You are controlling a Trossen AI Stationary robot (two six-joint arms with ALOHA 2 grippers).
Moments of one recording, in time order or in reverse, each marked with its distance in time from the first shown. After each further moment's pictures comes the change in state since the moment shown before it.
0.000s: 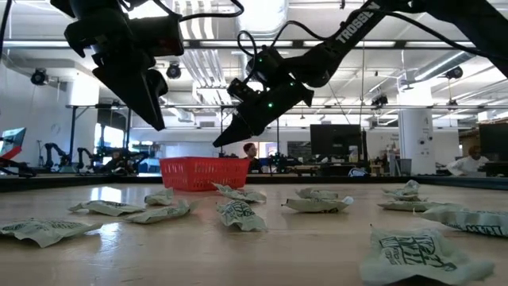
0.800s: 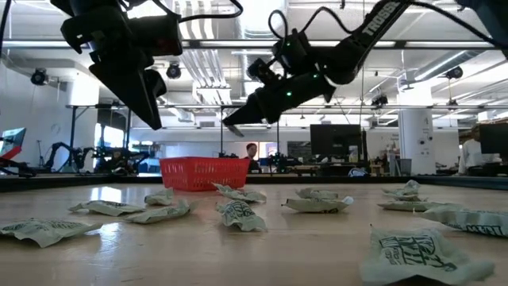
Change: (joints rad) left arm 0.003 -0.008 0.005 -0.020 0.031 -0.009; right arm 0.015 -0.150 -0.250 0.318 0.001 -0.033
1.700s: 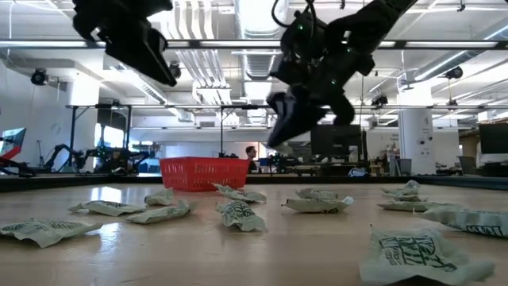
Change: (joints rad) left arm 0.004 -0.187 0.000 0.001 -0.244 0.269; right arm 0.193 -0.199 -0.119 -0.499 0.090 -0.180
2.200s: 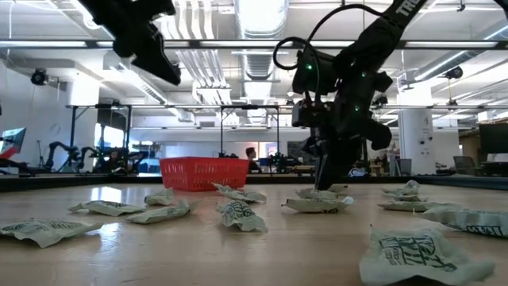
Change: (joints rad) left arm 0.106 -0.067 0.003 -0.001 -0.245 0.072; right arm -0.020 0.042 -0.094 -0.202 -0.006 0.284
